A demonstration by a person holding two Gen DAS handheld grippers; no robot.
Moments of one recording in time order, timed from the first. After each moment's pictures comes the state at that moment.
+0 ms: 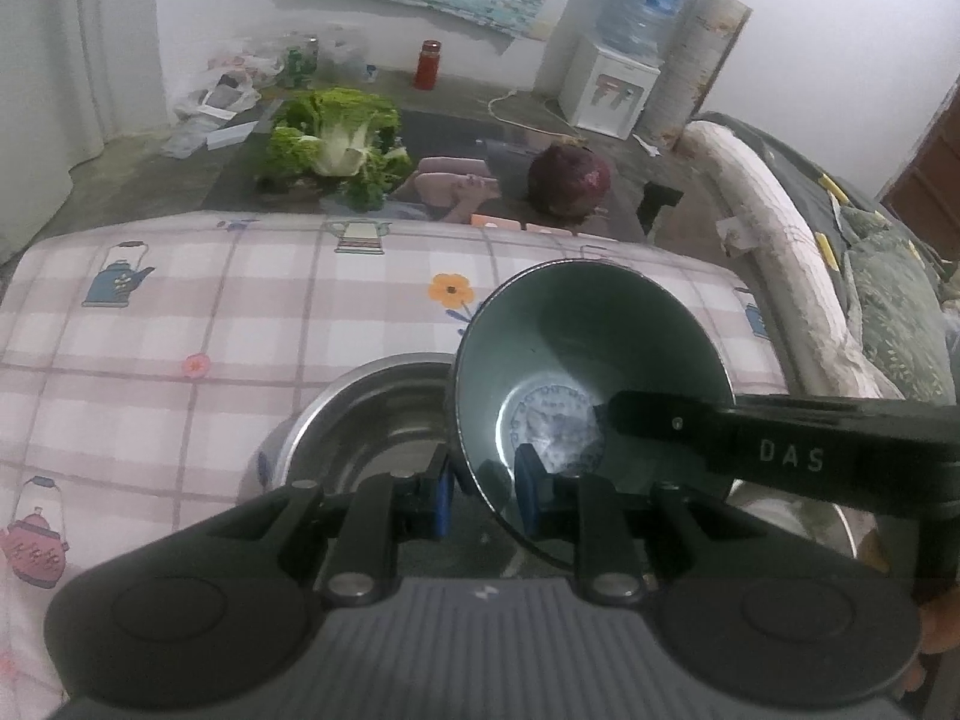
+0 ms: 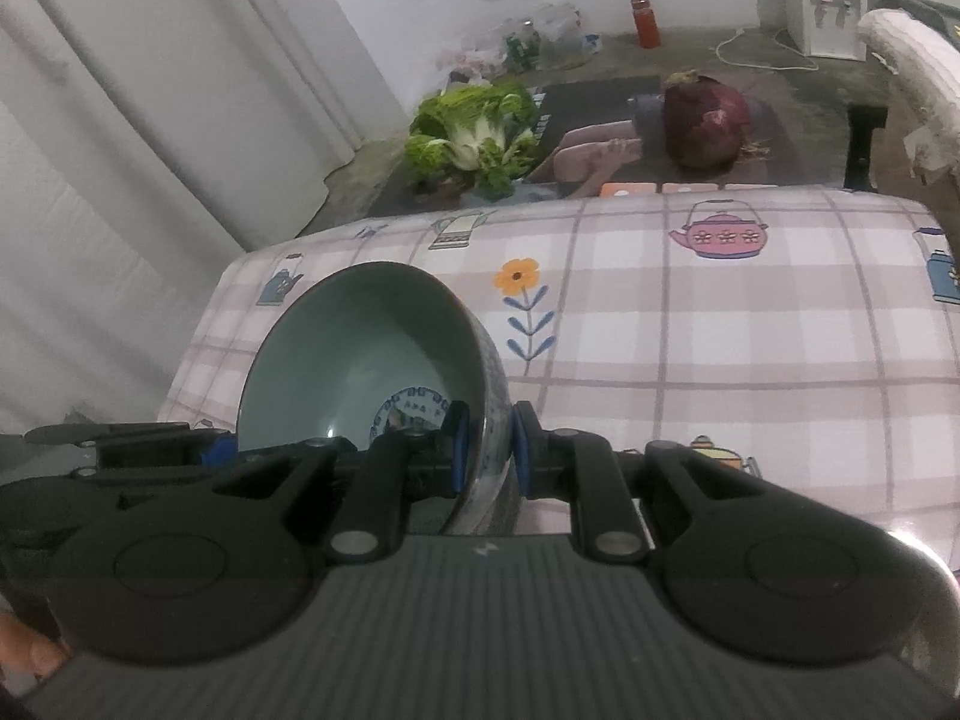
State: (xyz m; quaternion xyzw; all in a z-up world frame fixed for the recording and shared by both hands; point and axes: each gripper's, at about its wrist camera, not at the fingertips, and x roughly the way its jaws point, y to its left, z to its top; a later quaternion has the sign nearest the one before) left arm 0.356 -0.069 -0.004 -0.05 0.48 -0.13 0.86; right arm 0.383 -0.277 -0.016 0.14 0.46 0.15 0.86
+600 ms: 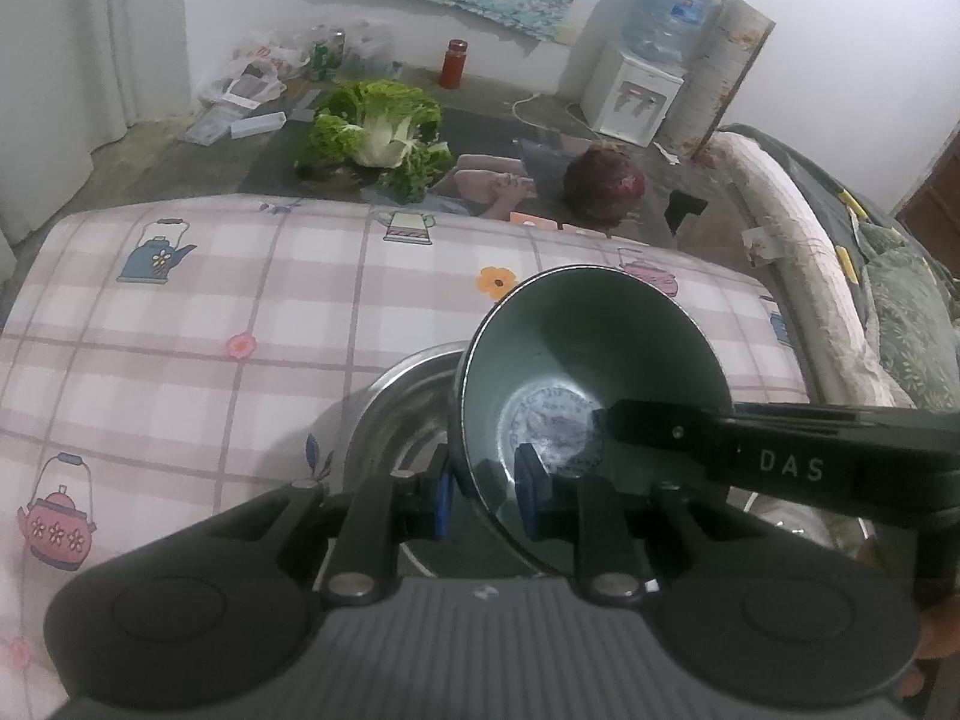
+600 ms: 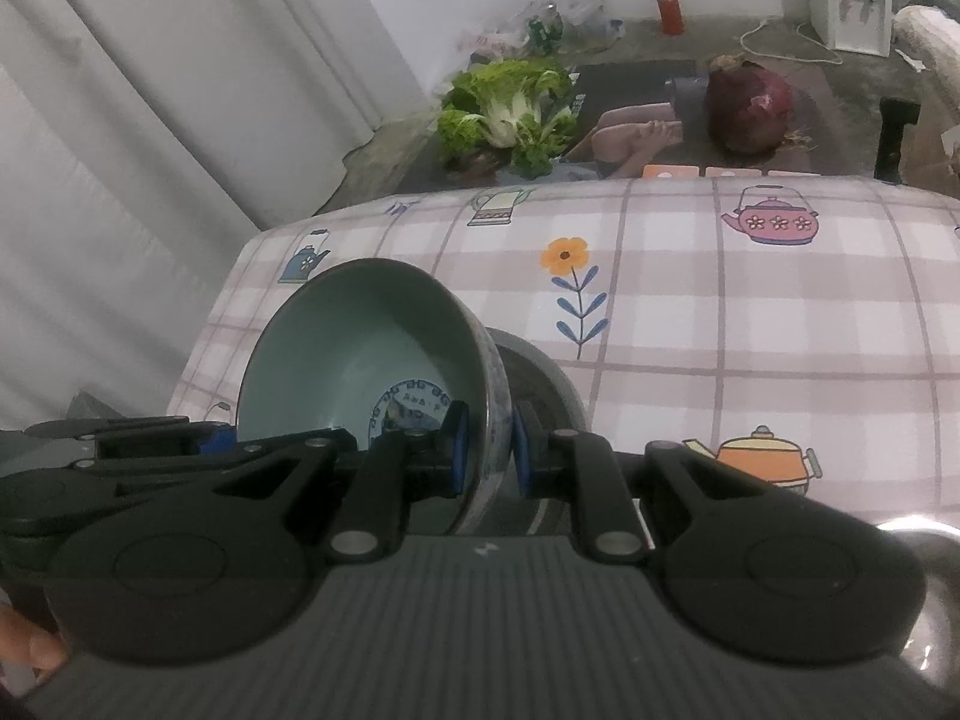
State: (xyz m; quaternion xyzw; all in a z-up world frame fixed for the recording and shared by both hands) left arm 0.351 -0.039 -0.009 -0.06 0.48 -0.12 0.87; right arm 0.387 -0.248 -0.024 0.13 0.47 0.16 0.86
